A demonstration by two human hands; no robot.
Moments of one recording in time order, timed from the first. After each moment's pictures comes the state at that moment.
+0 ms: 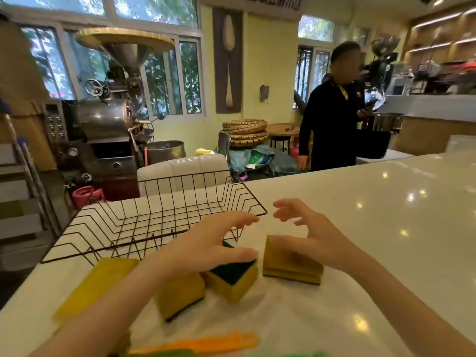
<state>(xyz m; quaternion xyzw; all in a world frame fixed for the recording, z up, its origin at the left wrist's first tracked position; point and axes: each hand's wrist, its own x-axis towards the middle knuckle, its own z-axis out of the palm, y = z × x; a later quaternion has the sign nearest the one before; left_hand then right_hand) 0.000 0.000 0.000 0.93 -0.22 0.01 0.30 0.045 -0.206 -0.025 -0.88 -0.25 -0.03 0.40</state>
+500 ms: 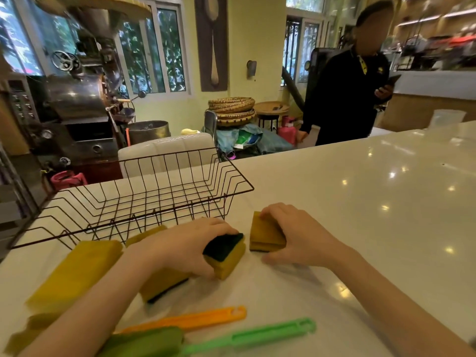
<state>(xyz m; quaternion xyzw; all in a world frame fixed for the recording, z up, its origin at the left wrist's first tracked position) 0.005 0.004 -0.024 0.96 -0.24 -0.11 0.06 0.044 -0.209 -0.061 -0.95 -0.27 -0.02 0.18</state>
